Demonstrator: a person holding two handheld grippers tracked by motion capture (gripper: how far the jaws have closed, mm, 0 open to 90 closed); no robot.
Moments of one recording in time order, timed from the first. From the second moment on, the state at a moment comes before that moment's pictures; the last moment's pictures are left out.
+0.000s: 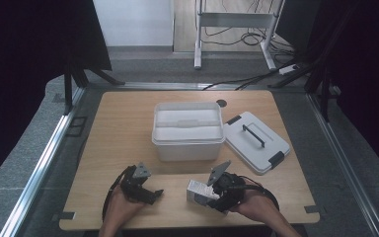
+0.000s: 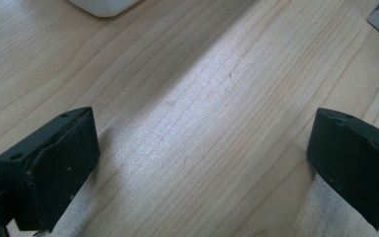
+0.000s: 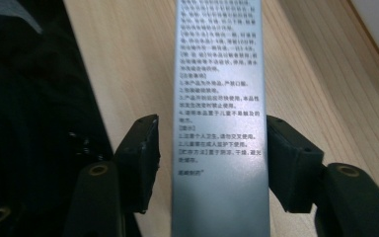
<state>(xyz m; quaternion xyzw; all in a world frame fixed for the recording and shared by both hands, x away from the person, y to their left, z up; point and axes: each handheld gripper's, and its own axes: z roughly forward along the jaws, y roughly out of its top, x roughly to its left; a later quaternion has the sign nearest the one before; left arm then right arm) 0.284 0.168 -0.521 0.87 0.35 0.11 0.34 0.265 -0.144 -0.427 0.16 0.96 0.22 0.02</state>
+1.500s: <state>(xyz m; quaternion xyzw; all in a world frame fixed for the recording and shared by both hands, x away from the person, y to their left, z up) 0.349 0.167 -0.460 0.87 0.31 0.10 0.36 0.382 -0.191 -0.459 0.30 0.87 0.37 0.11</state>
